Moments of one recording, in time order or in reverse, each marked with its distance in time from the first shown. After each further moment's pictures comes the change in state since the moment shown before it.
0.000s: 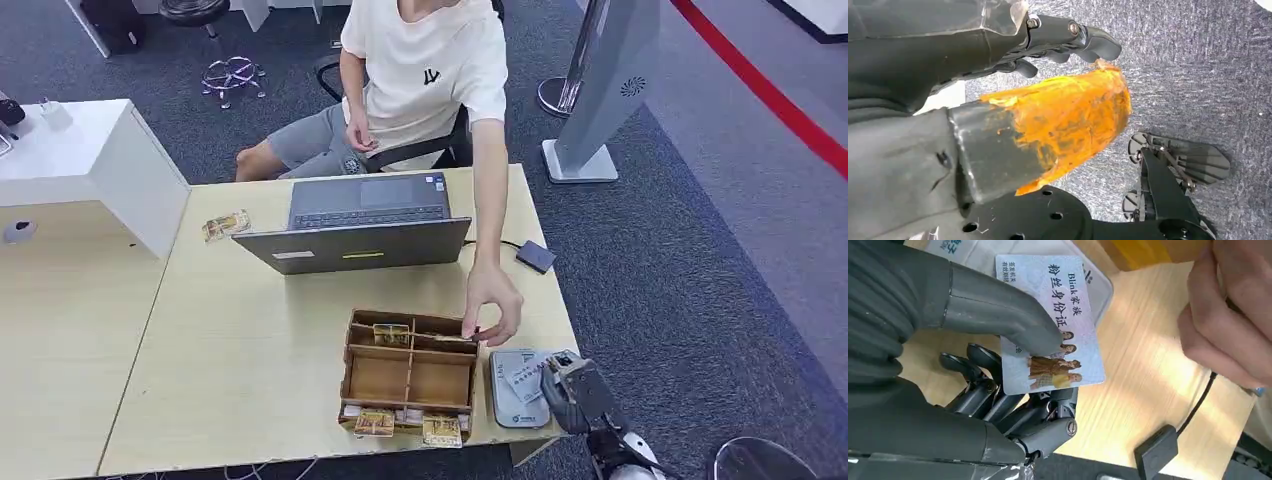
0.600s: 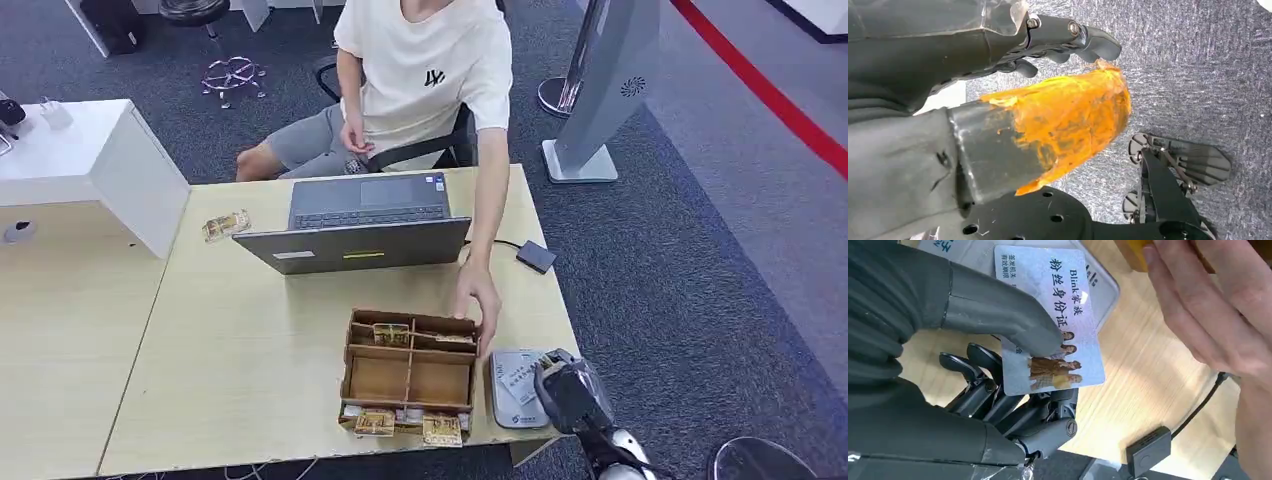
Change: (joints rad) left arm 0.000 0.000 0.016 0.000 -0.010 0.001 0.000; right arm 0.006 -0.014 0.070 -0.016 0.130 -0.088 0.039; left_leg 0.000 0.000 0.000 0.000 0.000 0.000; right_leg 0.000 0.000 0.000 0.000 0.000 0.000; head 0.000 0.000
